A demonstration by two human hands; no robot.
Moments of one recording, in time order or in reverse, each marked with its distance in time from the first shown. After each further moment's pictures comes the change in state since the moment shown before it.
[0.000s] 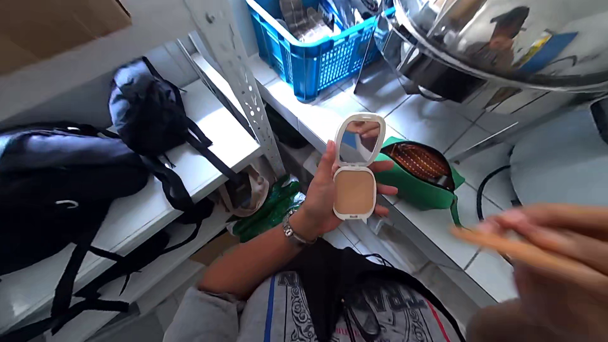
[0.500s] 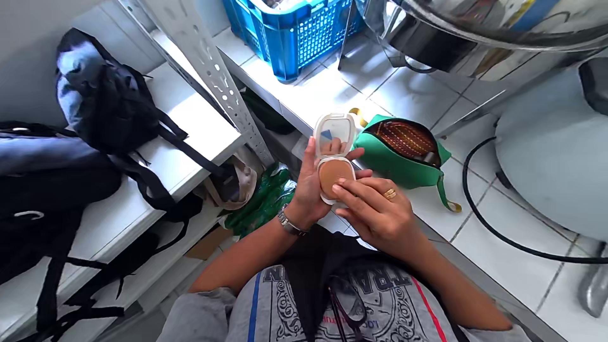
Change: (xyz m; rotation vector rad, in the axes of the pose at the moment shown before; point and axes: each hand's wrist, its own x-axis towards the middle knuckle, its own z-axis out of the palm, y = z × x) left_hand 0.013 -0.031 -0.024 -0.062 0.212 0.001; right_hand -0.033 0.083 0.090 -0.531 -0.132 -0.190
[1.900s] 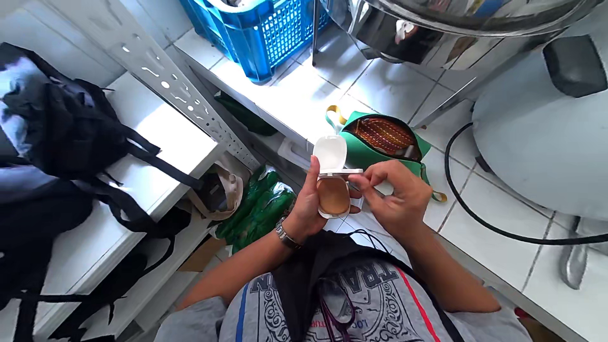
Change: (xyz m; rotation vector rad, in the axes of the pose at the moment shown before) left_hand 0.008 -0.029 -0.002 0.055 0.043 -0.160; right_hand 0.000 0.031 -0.015 0.136 0.252 0.306
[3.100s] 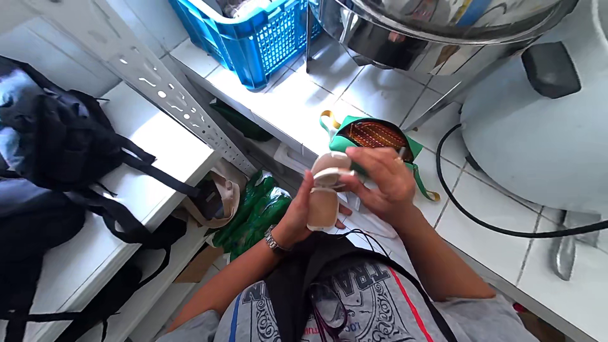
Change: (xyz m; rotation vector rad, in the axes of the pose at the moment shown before) left_hand -0.008 0.001 -0.025 0.196 -0.182 -0.056; right_hand 0.017 0.018 0.002 -0.173 -0.042 -0.233
